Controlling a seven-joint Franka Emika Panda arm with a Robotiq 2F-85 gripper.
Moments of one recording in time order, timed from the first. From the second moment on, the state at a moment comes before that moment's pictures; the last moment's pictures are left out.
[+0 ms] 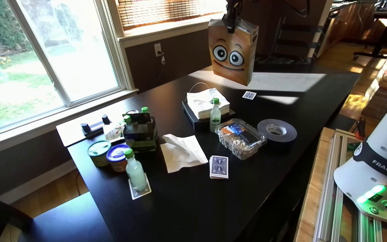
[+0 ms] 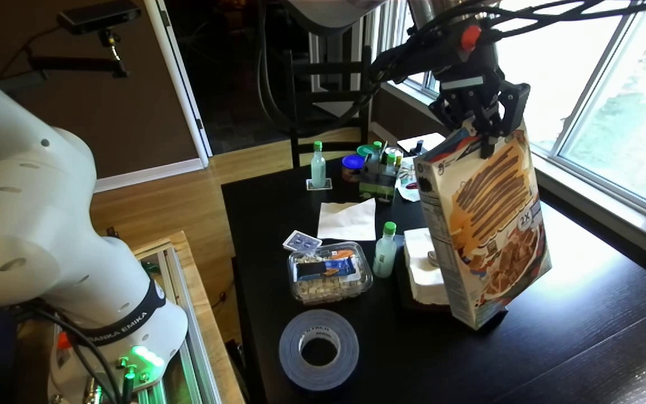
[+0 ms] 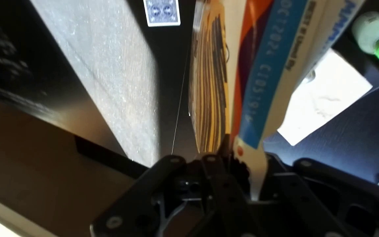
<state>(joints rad) -0.15 -0.16 -0.11 -2.23 -0.54 2.36 0.03</state>
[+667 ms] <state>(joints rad) -0.09 -0.05 -0.07 -2.04 -0.57 2.48 -0.30</state>
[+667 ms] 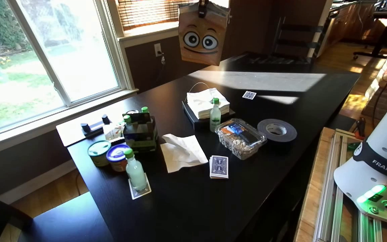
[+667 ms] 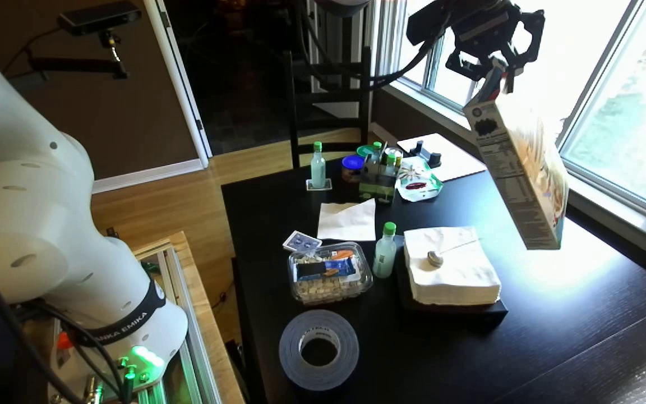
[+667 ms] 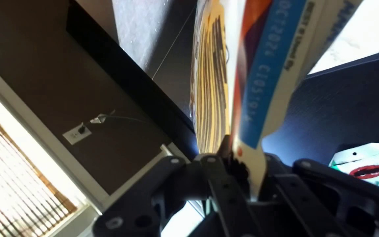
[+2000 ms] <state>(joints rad) -0.07 0.21 -0.02 -1.77 -0.25 2.58 -0.92</state>
